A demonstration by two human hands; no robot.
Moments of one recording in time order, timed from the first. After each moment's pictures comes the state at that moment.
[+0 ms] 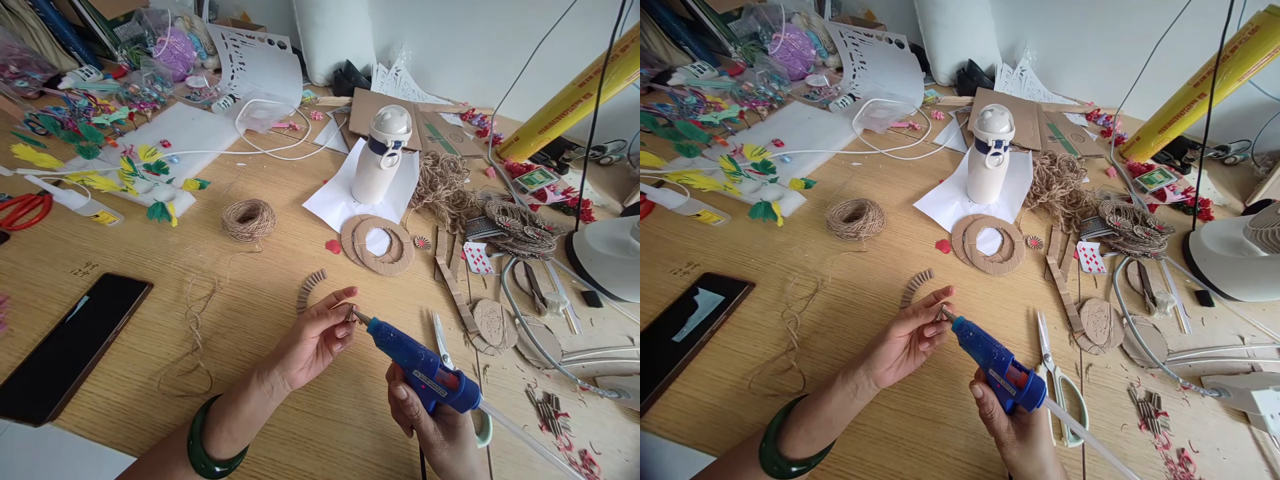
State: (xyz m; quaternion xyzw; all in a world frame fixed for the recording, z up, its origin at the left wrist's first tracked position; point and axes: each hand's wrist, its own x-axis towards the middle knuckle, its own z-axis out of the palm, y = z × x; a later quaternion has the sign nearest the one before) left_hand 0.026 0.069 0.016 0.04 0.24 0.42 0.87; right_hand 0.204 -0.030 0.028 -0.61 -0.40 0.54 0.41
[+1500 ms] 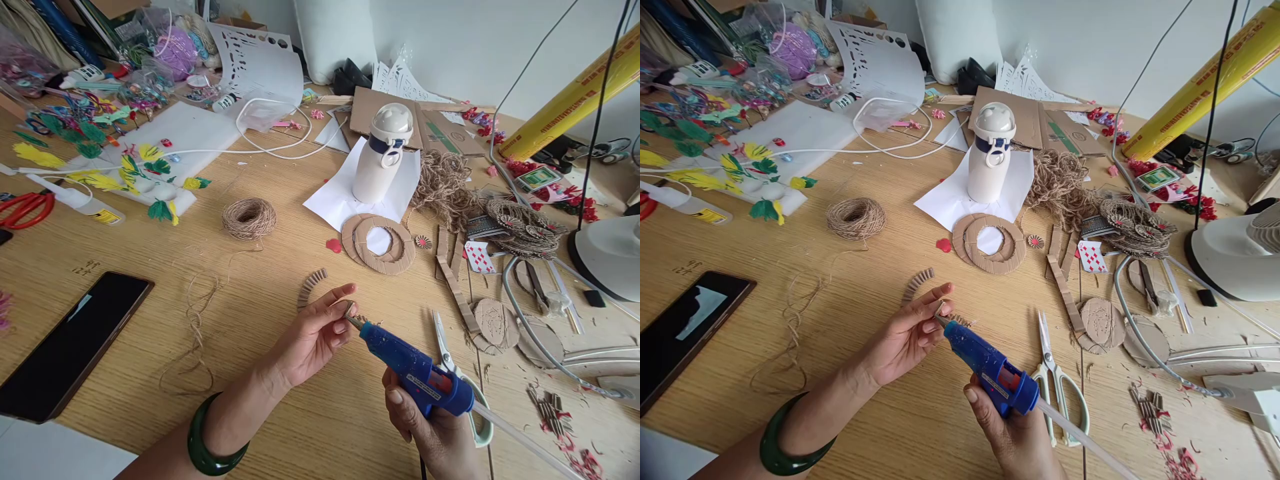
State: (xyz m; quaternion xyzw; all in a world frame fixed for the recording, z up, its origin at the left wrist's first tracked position) left_hand 0.024 0.071 0.020 0.04 0.26 0.41 0.87; right_hand 0.209 -0.030 0.026 -0.57 -0.45 0.56 0.40
